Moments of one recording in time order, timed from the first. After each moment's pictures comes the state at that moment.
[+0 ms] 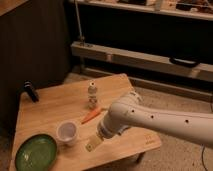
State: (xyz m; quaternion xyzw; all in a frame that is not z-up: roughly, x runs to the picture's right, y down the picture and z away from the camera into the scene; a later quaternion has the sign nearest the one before) arm -0.033 0.213 0.654 -0.38 -0.06 0.38 0.84
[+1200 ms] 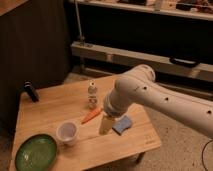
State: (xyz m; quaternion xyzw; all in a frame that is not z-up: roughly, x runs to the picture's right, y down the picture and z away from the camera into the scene) arm -0.009 0.107 0.602 -0.28 -0.17 0.11 0.94
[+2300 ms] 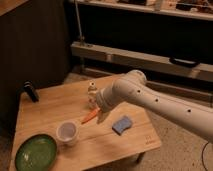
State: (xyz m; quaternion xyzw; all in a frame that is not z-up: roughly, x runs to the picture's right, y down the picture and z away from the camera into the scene) arm -0.056 0.075 0.668 -0.14 -0.32 -0.16 0.92
